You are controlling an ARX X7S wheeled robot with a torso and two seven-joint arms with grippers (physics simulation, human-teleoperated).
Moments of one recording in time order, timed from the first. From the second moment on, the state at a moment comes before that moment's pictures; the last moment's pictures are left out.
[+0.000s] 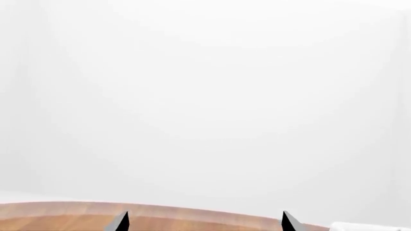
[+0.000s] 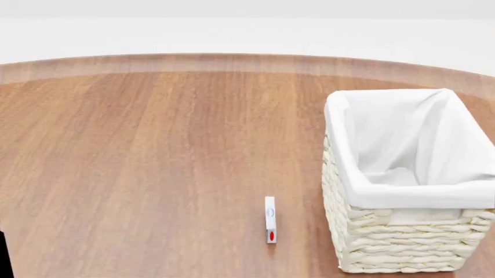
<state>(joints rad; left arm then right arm) 0.06 -0.95 0.63 0.70 -0.44 0.36 -0.93 0.06 0.57 -1.15 0.05 0.60 -0.35 0.84</state>
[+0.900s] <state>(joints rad) 0.07 -0.94 0.62 0.69 -0.44 0.37 -0.92 0.35 0.54 -1.11 -0.03 0.73 -0.03 0.81</state>
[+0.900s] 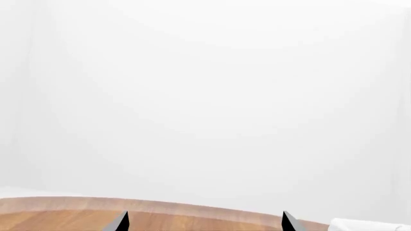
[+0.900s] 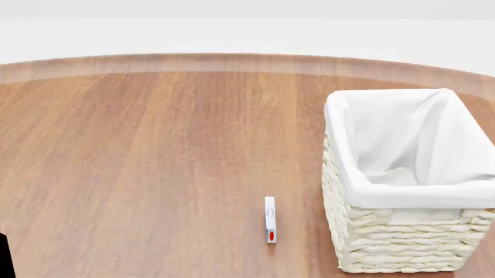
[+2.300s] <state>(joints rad) 0.08 -0.93 0.61 0.67 -0.45 0.39 -0.91 0.70 0.43 -1.03 0.16 0.86 0.14 0.63</state>
